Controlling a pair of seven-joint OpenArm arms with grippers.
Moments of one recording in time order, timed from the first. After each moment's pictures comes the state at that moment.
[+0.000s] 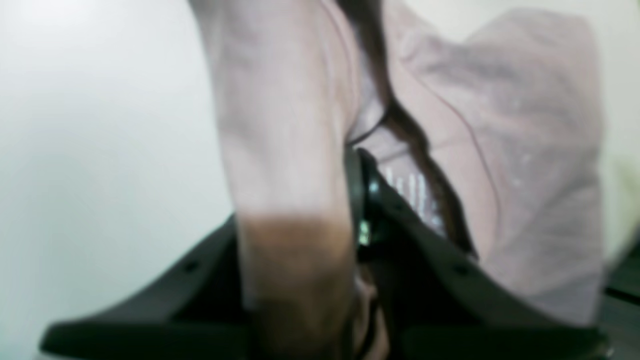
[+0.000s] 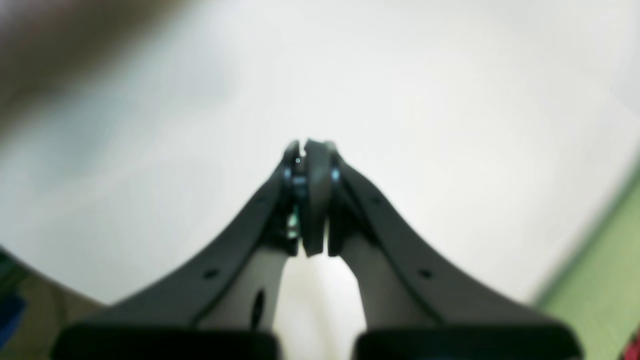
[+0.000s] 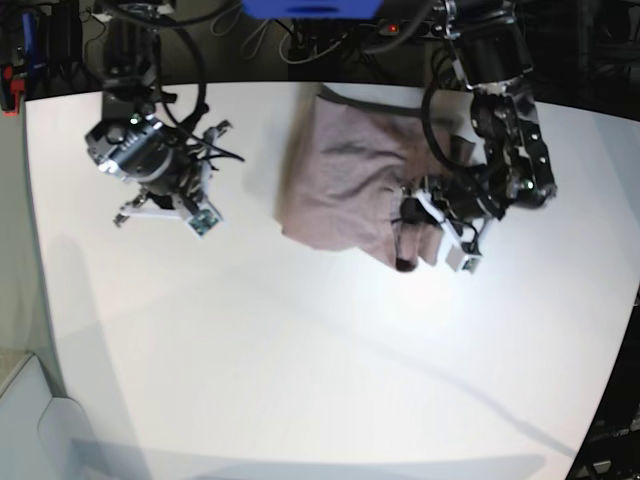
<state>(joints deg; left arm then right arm) -6.6 -0.8 -17.9 79.2 -18.5 -32.9 64.1 -10.5 4.9 4.3 113.8 -6.8 40.1 -61.2</state>
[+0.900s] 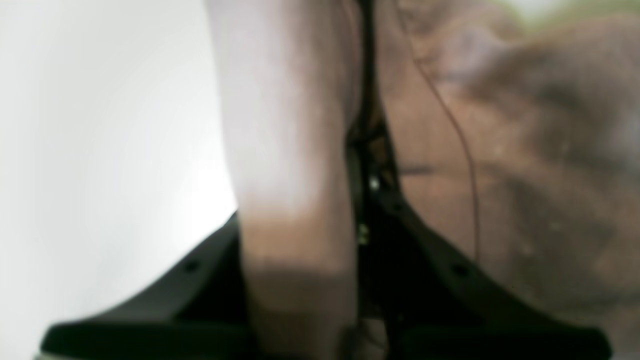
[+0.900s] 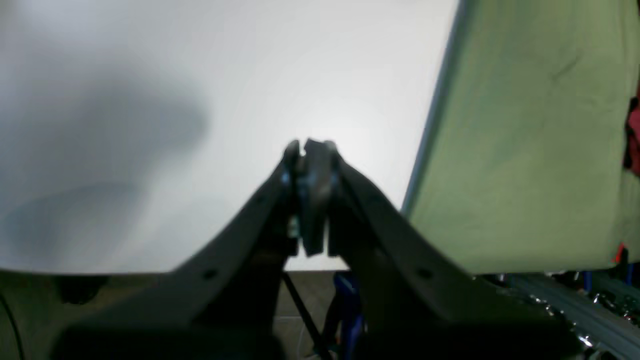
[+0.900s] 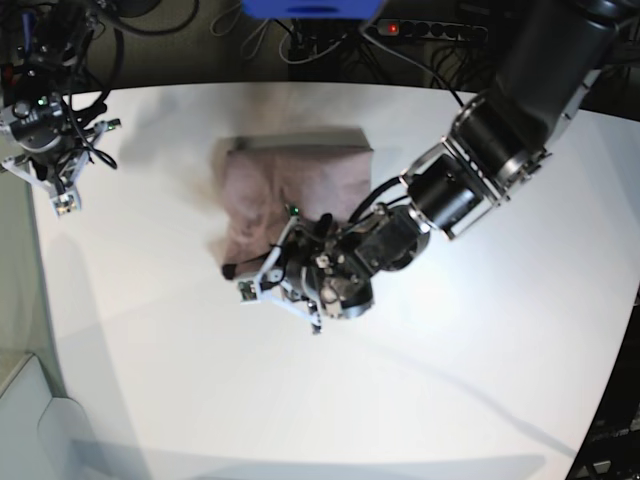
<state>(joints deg) -38.9 -2.3 57.3 52.5 -7.9 -33.3 37.7 -15.2 5.7 31.9 113.8 -6.5 40.1 -61.0</state>
